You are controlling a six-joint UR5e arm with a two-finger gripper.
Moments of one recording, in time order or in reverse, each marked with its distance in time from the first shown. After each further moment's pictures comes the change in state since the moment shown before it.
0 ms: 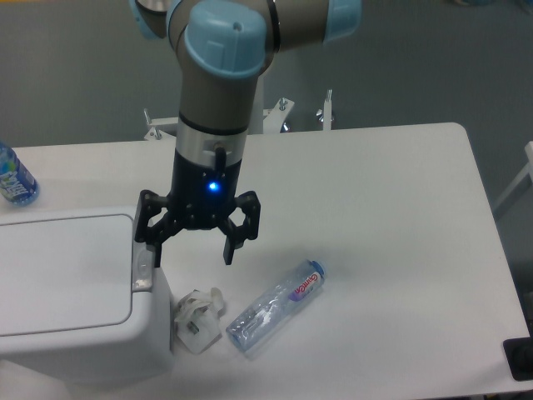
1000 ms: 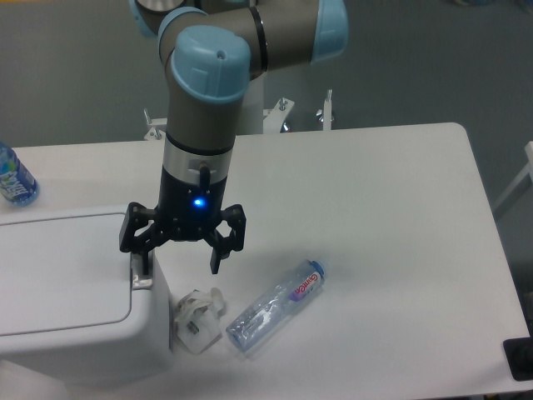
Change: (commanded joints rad) arm -0.009 -0.005 -0.023 0.002 0.002 -0.002
